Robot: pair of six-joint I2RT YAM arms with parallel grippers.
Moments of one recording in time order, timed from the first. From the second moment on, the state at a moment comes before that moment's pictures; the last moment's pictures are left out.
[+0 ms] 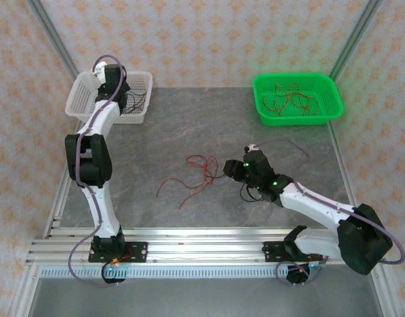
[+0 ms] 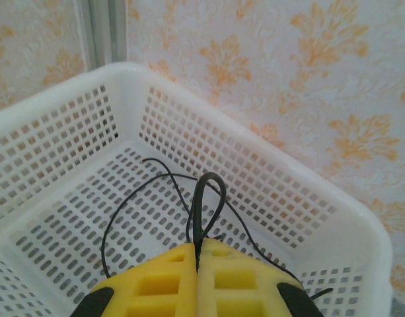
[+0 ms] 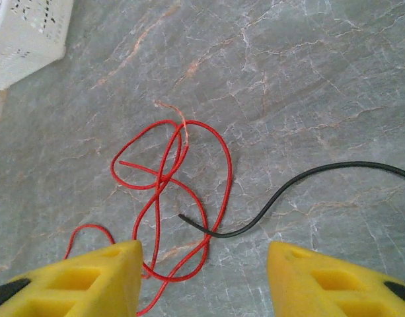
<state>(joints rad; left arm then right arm) 0.08 2.08 1.77 -0.18 -0.44 -0.47 0.65 1.19 0.59 -0.07 0.01 0.80</state>
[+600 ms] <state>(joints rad) 0.08 2.10 1.68 -0.16 -0.33 -0.52 0.65 1.23 0.68 -0.11 0.02 0.76</state>
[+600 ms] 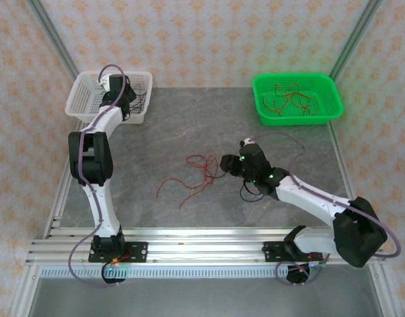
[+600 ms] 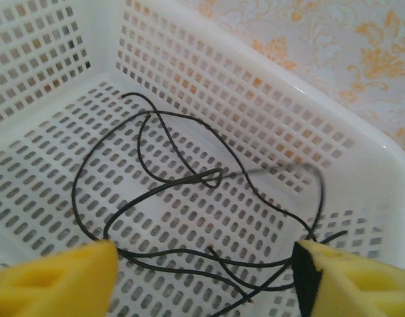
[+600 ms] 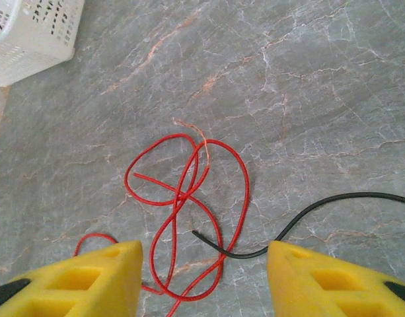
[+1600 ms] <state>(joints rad) -0.10 1.27 1.18 -0.28 -0.18 -0.53 0.91 1.51 0.89 -0.27 0.12 0.80</state>
